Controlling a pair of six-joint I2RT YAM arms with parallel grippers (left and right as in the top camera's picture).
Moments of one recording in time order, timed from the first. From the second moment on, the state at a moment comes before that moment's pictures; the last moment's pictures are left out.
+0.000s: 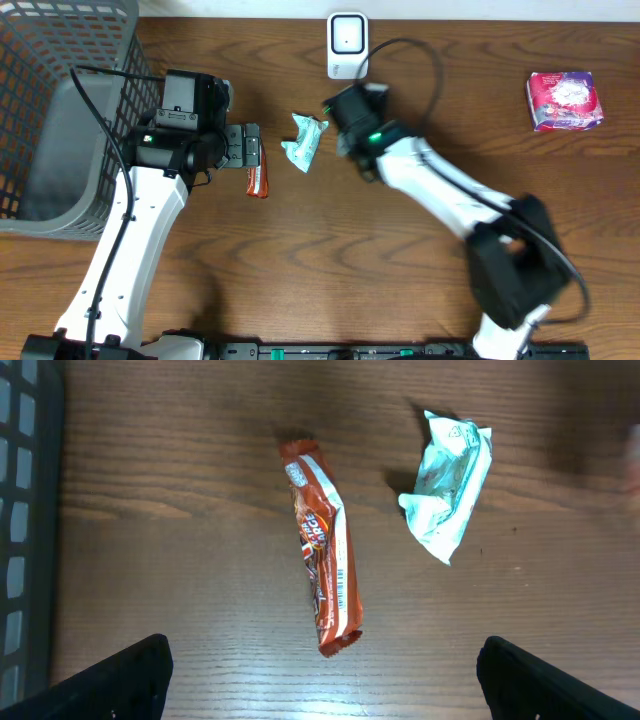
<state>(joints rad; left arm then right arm) -0.15 1.44 1.28 -0.89 0.05 -0.14 0.55 1.88 1.39 -0.52 0.31 0.61</state>
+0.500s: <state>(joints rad) -0.15 1.44 1.28 -0.89 0.05 -0.14 0.23 1.96 1.37 -0.50 -0.60 0.48</state>
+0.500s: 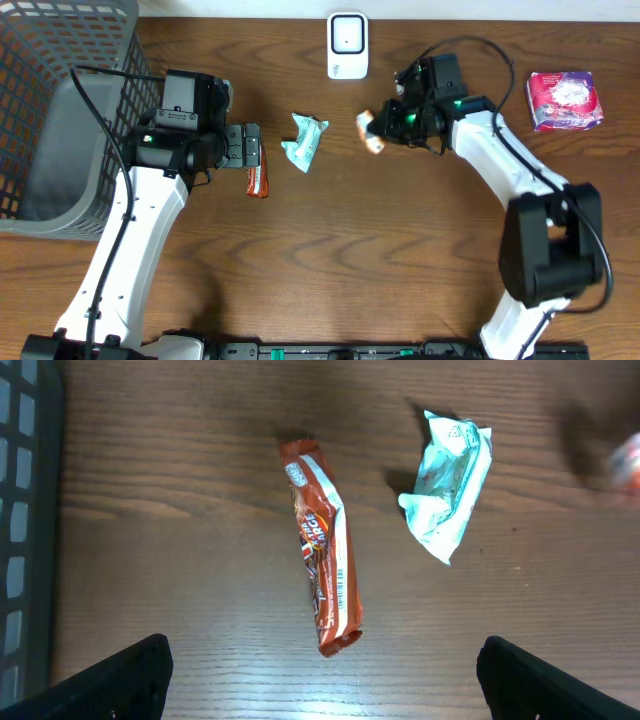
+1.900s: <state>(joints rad) -0.15 1.44 1.28 -0.89 0.05 -0.14 0.19 1.94 1.41 -0.70 -0.17 0.26</state>
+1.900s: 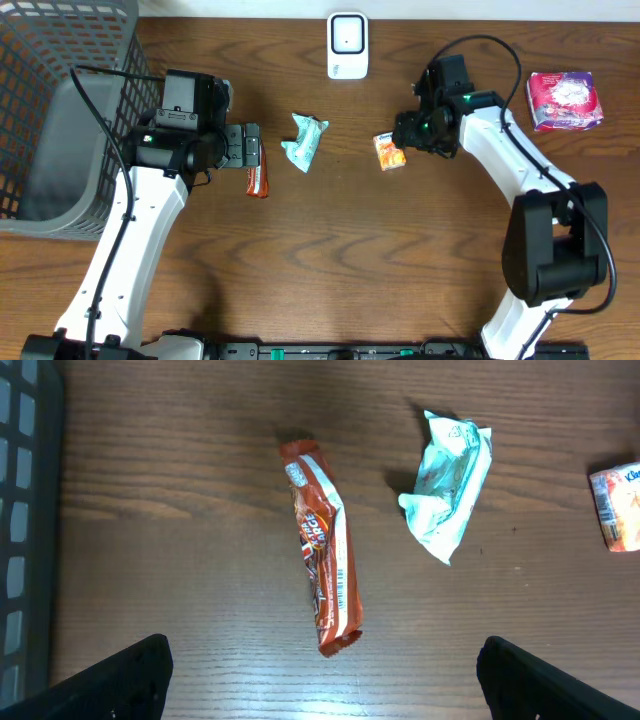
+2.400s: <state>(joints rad) -0.15 1.44 1.28 -0.89 0.05 -0.14 0.18 2.10 1.41 -0.63 -0.39 0.16</state>
